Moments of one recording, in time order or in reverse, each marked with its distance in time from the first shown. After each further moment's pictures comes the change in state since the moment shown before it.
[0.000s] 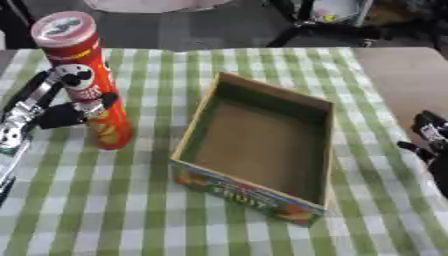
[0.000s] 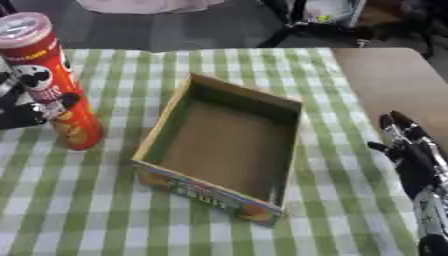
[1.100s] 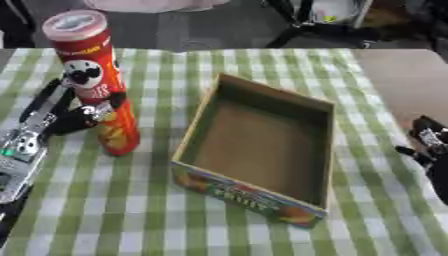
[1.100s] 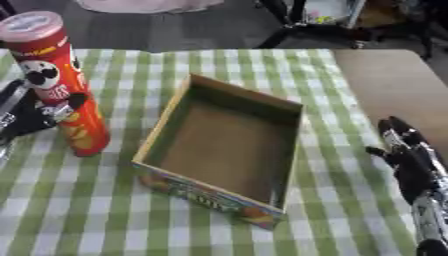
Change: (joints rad) left arm 0.013 -0.057 0.004 0.006 0.081 -0.079 0.031; right arm -0.001 0.014 -0.001 0.003 -0.001 0.004 0.000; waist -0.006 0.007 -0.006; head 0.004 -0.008
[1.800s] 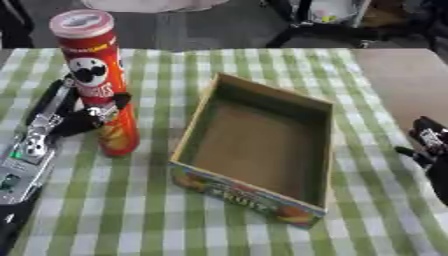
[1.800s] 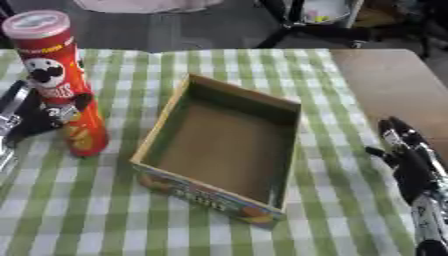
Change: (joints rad) left arm -0.002 -0.022 0.004 0.013 0.047 -0.010 0.040; right arm -0.003 0.007 -0.005 0.000 -0.003 0.005 0.000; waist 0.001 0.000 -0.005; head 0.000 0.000
